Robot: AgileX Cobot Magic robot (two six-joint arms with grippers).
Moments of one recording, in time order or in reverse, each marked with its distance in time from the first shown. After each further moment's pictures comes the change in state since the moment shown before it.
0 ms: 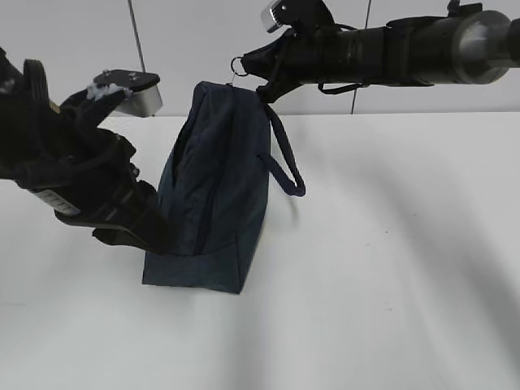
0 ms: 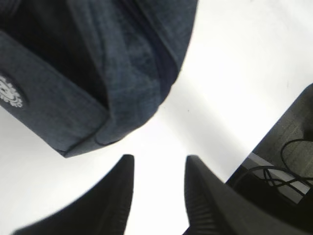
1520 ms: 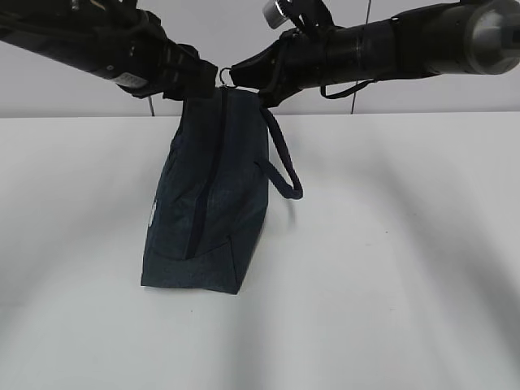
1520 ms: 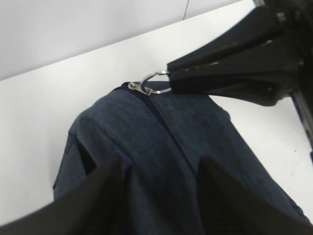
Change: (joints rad) left arm 0.079 0.224 -0.300 -0.022 -0.443 -0.035; right arm -0.006 -0.023 -0.004 -0.225 0.195 0.258
